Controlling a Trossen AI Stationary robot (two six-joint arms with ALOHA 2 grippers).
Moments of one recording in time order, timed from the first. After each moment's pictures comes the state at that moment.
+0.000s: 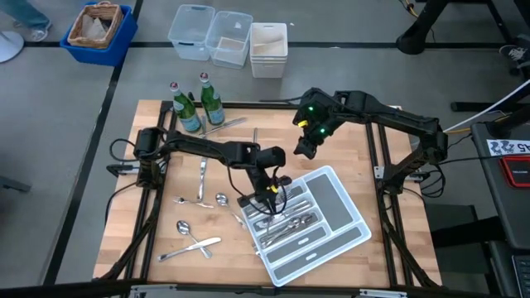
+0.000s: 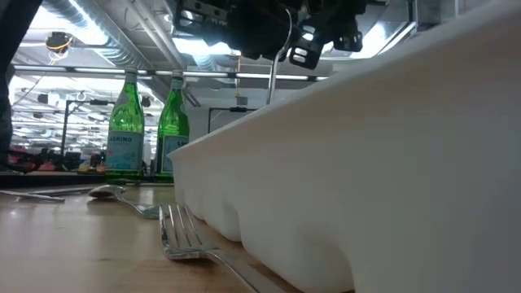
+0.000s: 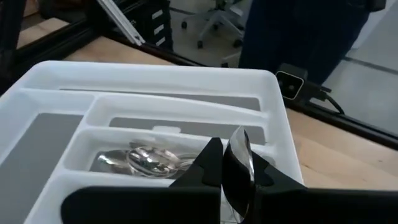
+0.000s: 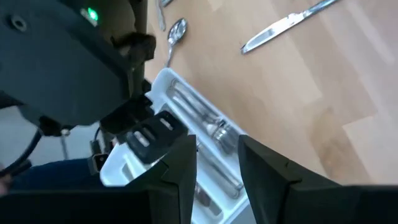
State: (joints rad) left arm 0.02 1.91 1.44 -0.40 0.83 0.76; right arm -0.28 1.57 1.67 -1.12 -0.43 0.33
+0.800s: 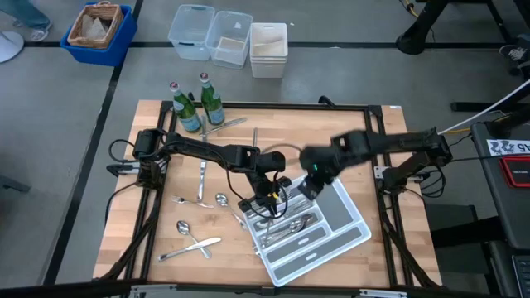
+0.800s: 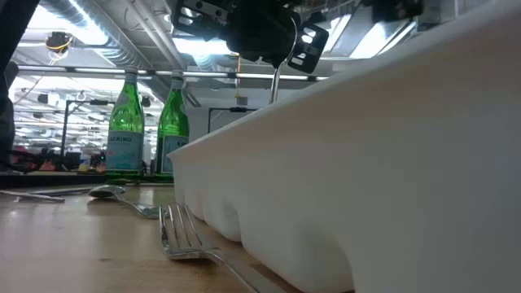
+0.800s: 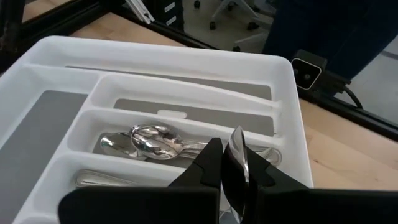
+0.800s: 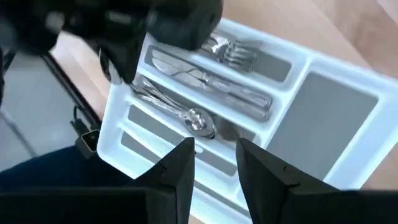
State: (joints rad) left arm -0.02 1.91 1.44 -0.41 0.71 0.70; right arm 0.14 1.57 1.67 -1.28 -0.16 0.90
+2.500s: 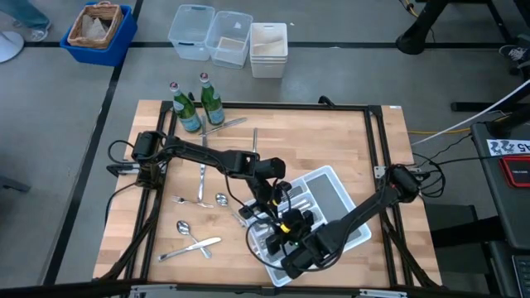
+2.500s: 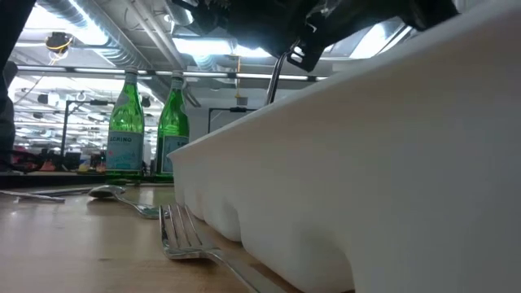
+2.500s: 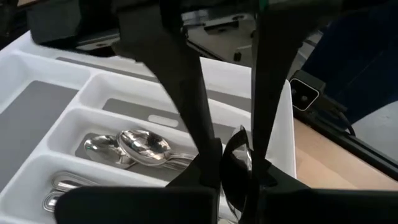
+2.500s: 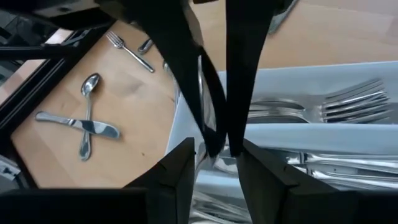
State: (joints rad) left arm -0.08 1.91 1.44 -0.35 0.68 0.52; right arm 0.63 2.03 1.67 -0.82 0.80 1.56
